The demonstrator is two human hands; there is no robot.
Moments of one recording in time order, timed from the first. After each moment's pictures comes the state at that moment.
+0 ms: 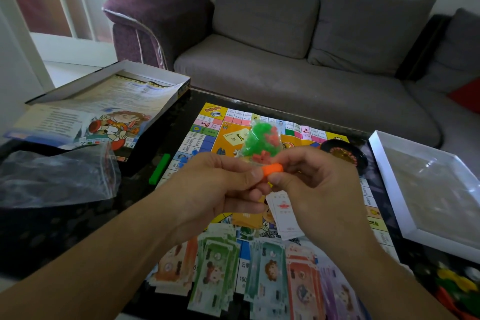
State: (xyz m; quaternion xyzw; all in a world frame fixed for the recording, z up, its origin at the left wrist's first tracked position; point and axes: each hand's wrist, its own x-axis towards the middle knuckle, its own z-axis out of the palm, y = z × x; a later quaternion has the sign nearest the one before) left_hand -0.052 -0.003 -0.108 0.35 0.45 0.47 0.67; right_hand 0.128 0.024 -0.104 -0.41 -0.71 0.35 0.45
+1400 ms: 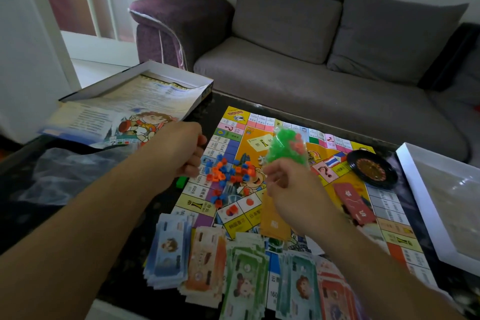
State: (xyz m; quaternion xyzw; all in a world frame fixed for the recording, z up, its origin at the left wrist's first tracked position) left_hand -0.151 0.052 -0.113 0.19 0.67 0.47 0.55; right_hand 0.073 0.071 -0.148 -0.54 -0.76 0.30 0.20
